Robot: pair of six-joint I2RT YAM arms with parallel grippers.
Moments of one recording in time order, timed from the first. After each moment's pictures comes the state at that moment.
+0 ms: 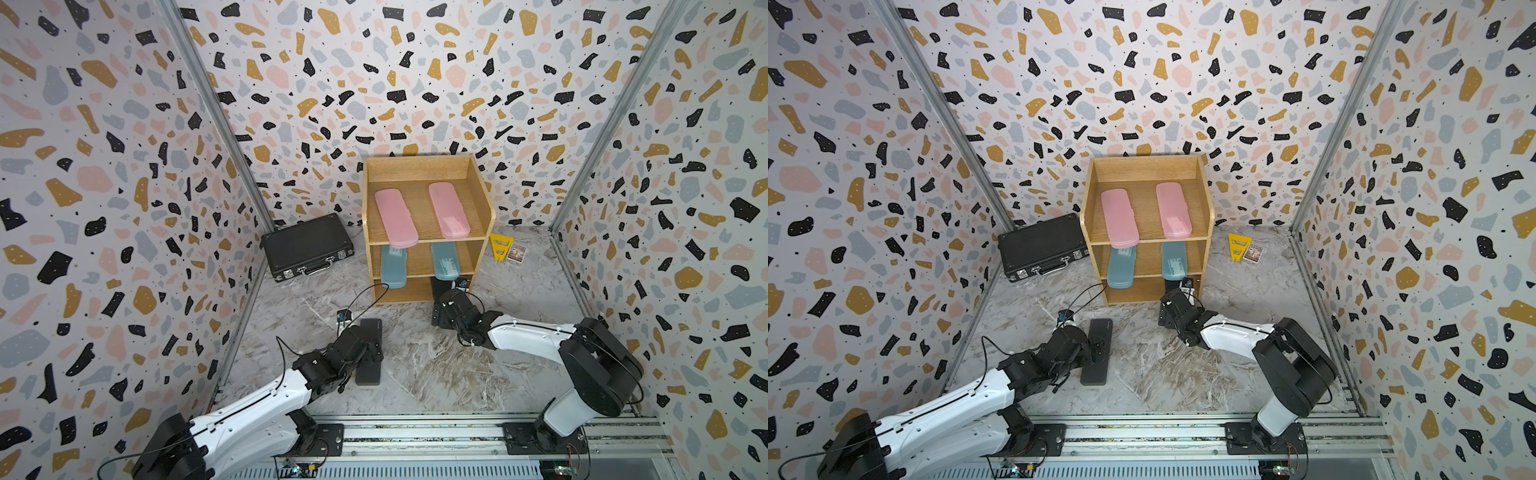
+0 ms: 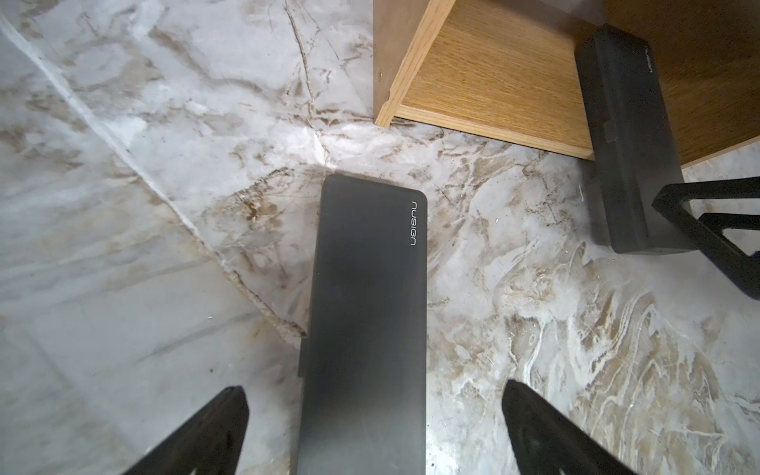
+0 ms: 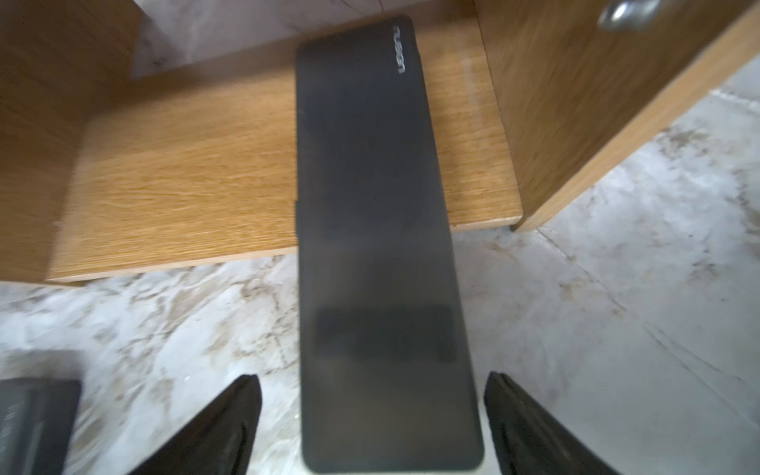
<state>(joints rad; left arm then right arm) -0.78 0.90 0.45 -0.41 -0.29 -0.83 0.75 1.55 0.81 -0.10 0.32 0.69</state>
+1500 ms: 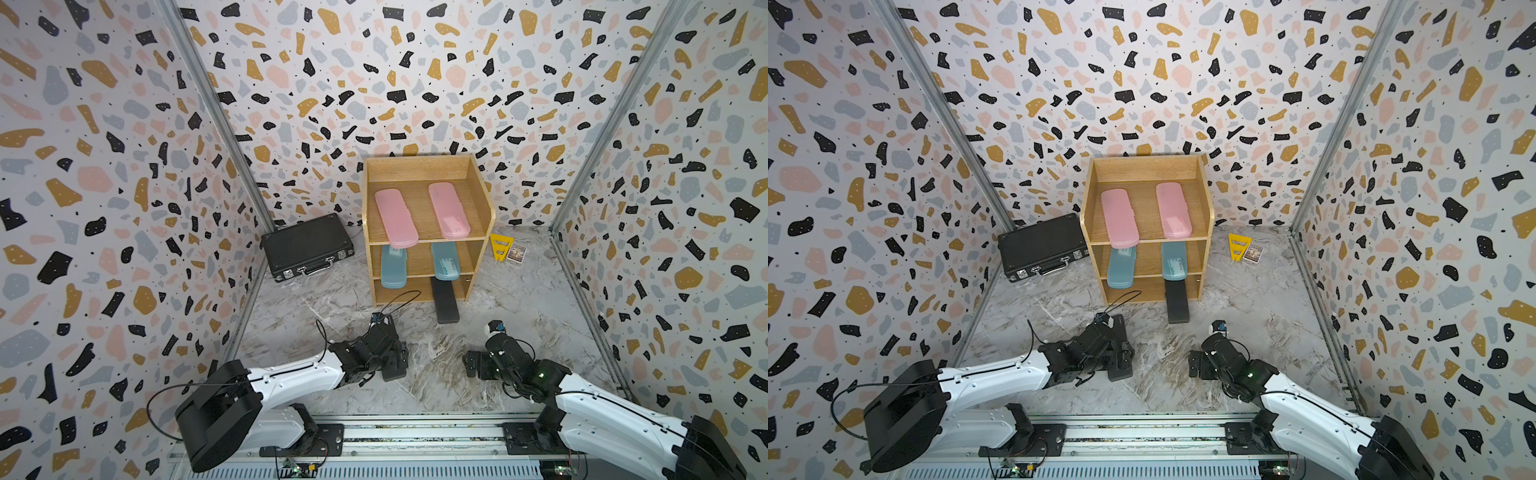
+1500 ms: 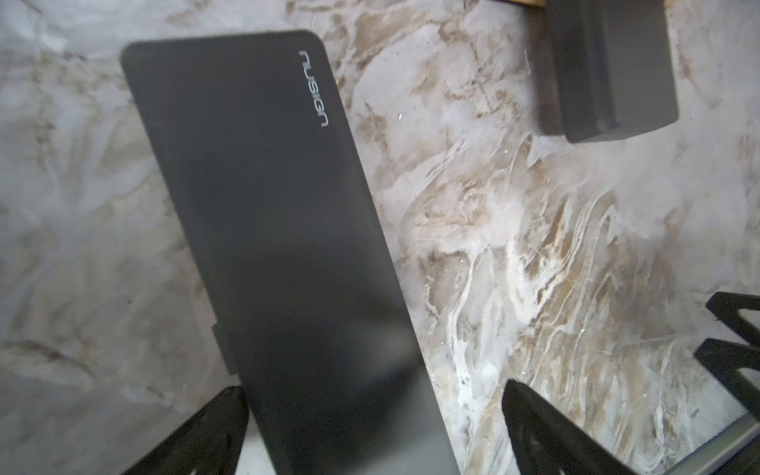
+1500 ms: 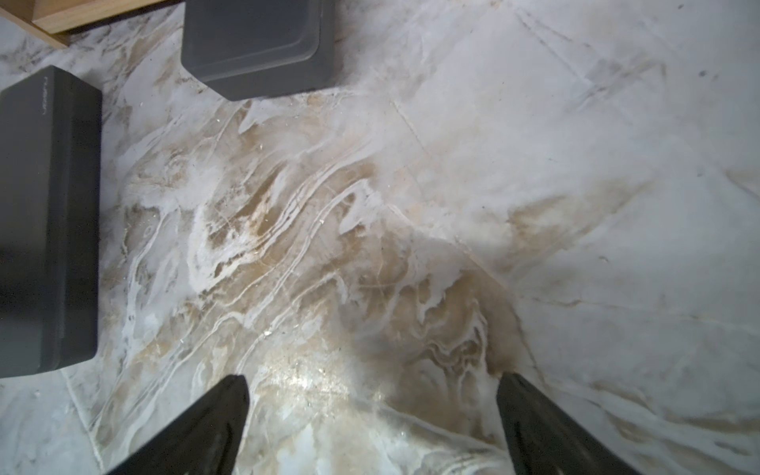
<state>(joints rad) -0.87 1.24 0.56 -0.24 -0.10 -0.82 0.80 0.86 0.35 -0.42 0.15 0.70</state>
